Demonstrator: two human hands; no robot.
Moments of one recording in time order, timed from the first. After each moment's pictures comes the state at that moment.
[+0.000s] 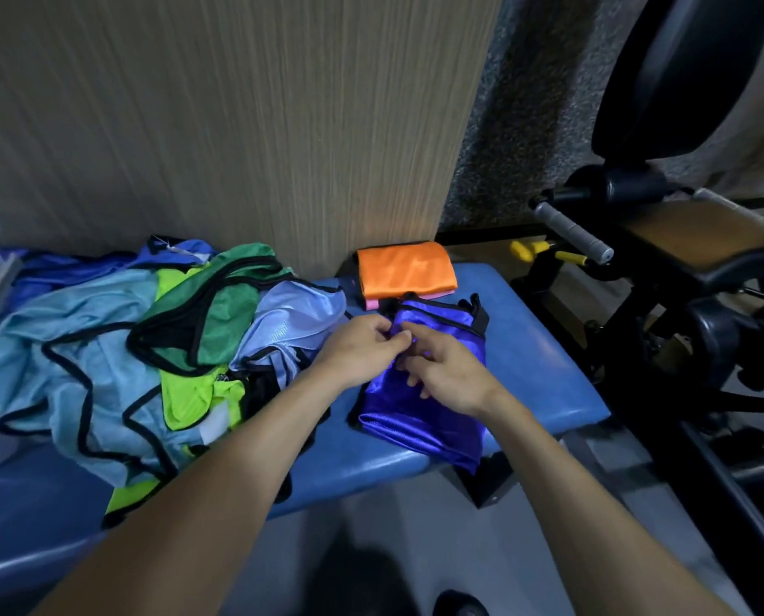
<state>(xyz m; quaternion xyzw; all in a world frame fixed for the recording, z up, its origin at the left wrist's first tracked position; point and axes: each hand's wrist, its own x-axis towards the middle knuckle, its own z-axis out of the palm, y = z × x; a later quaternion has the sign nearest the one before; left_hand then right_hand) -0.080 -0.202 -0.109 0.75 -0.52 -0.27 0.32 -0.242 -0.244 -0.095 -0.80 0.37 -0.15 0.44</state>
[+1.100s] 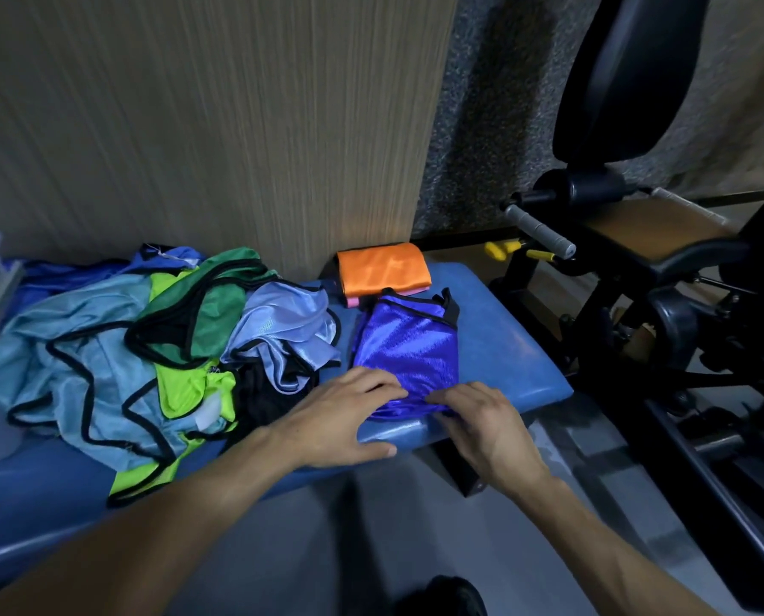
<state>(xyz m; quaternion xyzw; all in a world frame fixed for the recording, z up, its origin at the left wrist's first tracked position) -0.100 -0.115 -0.127 0.55 -0.82 -0.07 0.15 -0.345 -0.193 -0.141 -0.91 0.30 -0.27 0.06</state>
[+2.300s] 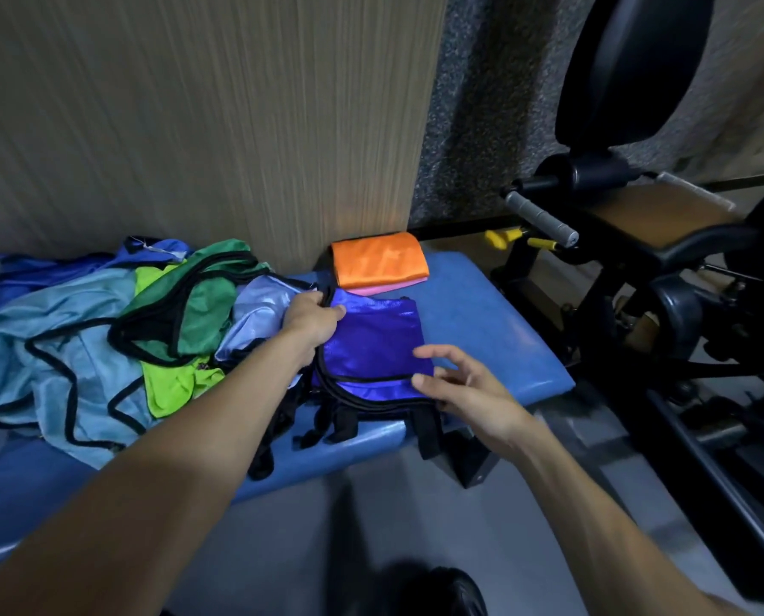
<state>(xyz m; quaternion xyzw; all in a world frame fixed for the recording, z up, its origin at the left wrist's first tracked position) -0.058 -0.218 -0.113 0.77 -0.30 -0.32 0.46 -0.317 -0.205 -0.110 -0.60 0.38 -0.25 0.66</state>
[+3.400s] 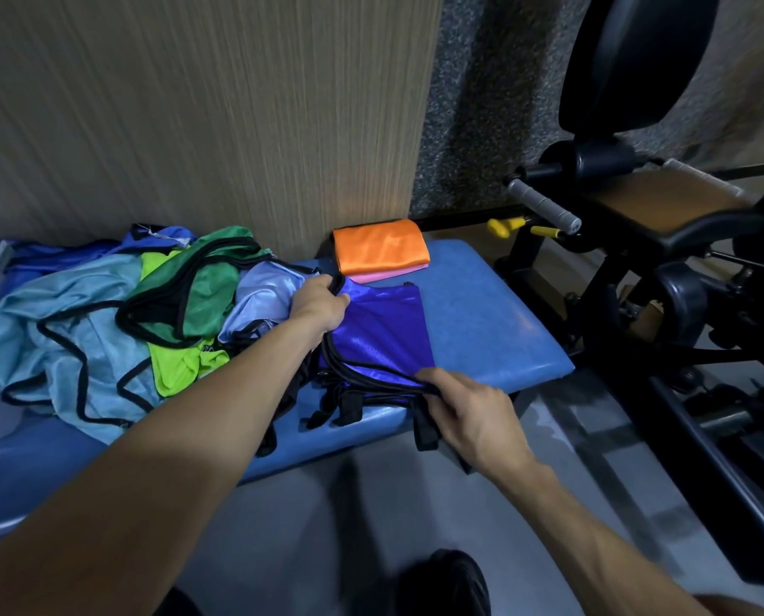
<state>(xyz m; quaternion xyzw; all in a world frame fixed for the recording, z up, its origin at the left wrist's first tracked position) -0.065 -0.219 -0.110 0.82 -0.38 -0.25 0.35 -0.338 -0.176 -0.146 -0.90 0.34 -0.26 0.10</state>
